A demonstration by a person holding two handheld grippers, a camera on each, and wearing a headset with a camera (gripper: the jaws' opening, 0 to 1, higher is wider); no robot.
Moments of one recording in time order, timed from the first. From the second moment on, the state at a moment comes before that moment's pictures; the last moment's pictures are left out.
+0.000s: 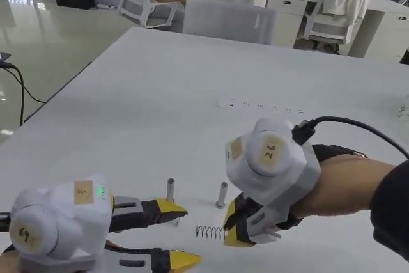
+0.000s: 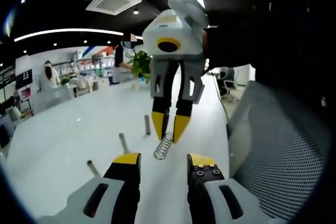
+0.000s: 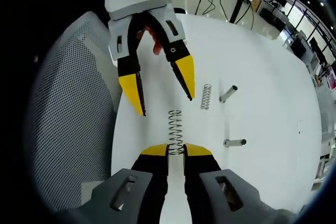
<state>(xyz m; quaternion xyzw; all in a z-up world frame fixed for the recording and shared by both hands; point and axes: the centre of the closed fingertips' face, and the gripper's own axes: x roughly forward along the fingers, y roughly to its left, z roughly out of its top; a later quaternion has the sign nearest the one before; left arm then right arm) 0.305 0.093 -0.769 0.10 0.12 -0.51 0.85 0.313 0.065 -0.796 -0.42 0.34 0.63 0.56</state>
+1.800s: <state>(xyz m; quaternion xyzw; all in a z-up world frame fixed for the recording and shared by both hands) 0.304 0.086 -0.771 0.13 0.11 -0.53 0.83 0.286 0.102 -0.740 -0.41 0.27 0.67 0.56</state>
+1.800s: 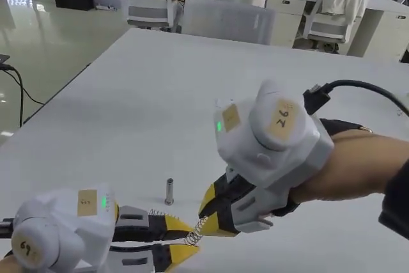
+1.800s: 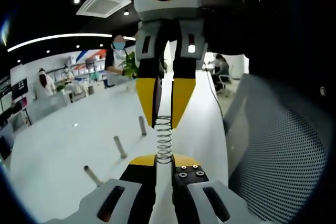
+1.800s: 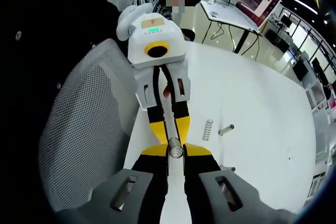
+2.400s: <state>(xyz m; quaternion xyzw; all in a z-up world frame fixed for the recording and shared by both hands) 0.302 0.086 -0.769 0.13 0.10 -0.53 0.83 0.286 0.103 -0.756 -0.39 0.29 0.67 0.56</state>
